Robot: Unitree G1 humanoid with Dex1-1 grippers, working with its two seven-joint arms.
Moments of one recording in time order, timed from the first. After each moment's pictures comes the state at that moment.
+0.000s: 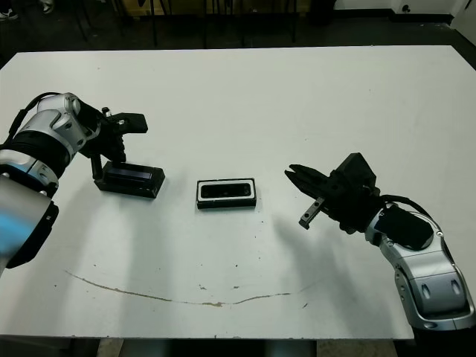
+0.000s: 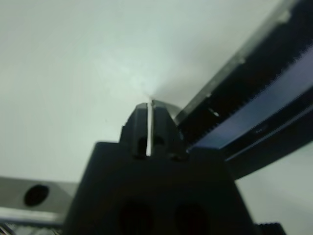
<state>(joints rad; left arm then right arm) -1.19 0.45 -0.54 1.31 0.57 0.24 -1.06 -0.10 -0.60 0.00 -0.33 0.24 0.35 0.67</state>
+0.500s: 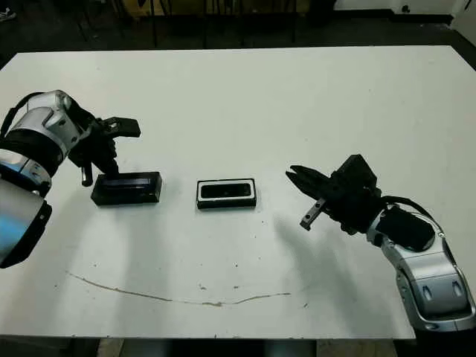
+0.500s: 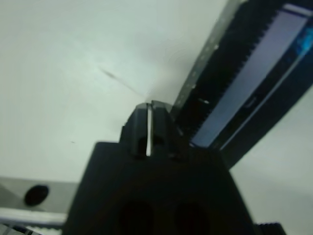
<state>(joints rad) -1.16 0.53 -0.54 1.23 0.56 0.17 -1.31 -0.09 -0.60 0.00 -0.32 0.24 0.33 0.68</state>
